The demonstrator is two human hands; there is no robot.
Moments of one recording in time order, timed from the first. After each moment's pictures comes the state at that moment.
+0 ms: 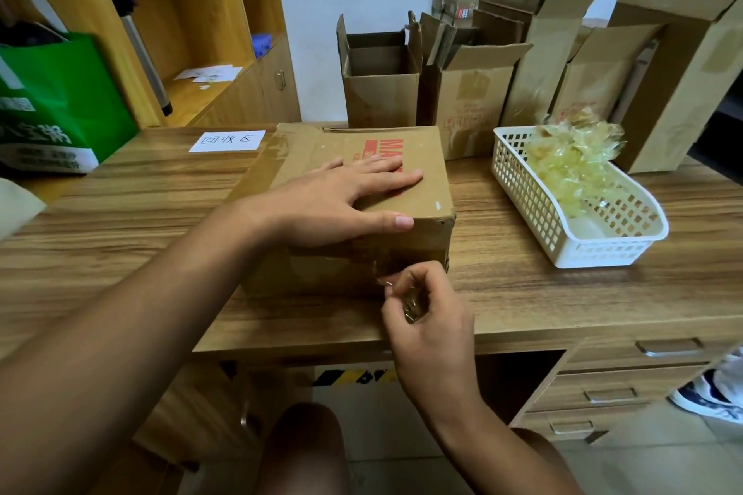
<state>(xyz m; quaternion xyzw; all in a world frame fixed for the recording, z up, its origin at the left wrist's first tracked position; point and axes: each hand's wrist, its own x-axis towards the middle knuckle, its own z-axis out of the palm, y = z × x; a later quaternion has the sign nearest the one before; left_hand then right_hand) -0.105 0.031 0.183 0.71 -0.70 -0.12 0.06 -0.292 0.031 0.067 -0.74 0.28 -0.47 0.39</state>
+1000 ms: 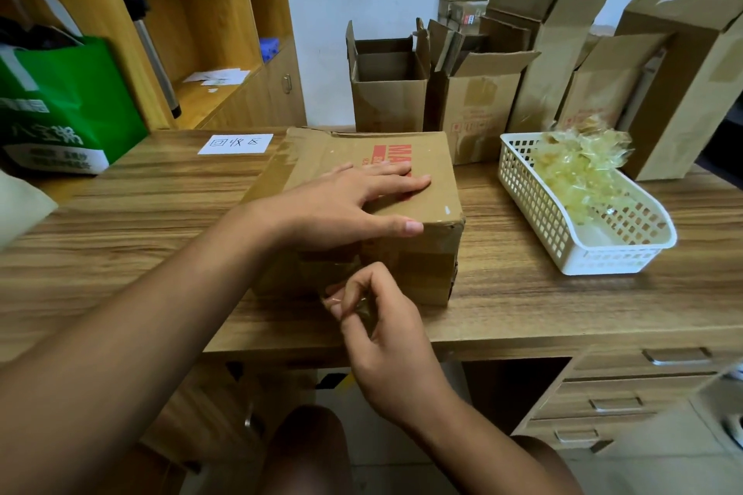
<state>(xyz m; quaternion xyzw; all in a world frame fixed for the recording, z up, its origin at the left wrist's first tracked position) -0.107 0.031 0.184 0.70 -0.69 -0.14 0.10 -0.271 0.049 0.077 -0.77 0.15 -0.35 0.51</state>
